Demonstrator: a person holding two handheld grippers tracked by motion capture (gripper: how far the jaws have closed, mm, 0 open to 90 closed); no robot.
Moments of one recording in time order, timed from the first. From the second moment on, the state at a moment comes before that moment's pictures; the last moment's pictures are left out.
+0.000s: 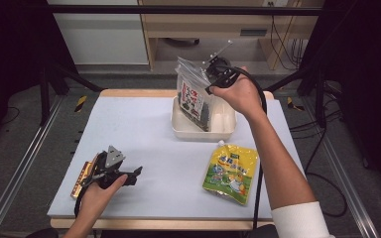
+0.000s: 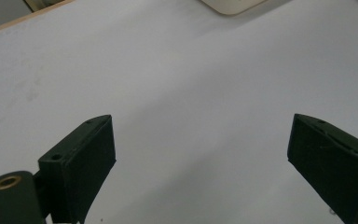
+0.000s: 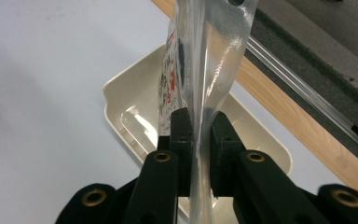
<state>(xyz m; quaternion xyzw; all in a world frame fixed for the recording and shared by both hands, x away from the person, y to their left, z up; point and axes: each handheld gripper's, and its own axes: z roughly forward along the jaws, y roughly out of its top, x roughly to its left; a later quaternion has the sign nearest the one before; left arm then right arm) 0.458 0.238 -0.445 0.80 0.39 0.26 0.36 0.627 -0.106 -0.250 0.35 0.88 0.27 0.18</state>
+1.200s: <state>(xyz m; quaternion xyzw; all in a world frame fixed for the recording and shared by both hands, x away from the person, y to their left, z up) 0.458 0.238 -0.446 0.81 0.39 0.26 0.36 0.551 -0.164 -0.273 0.35 0.81 0.40 0.25</state>
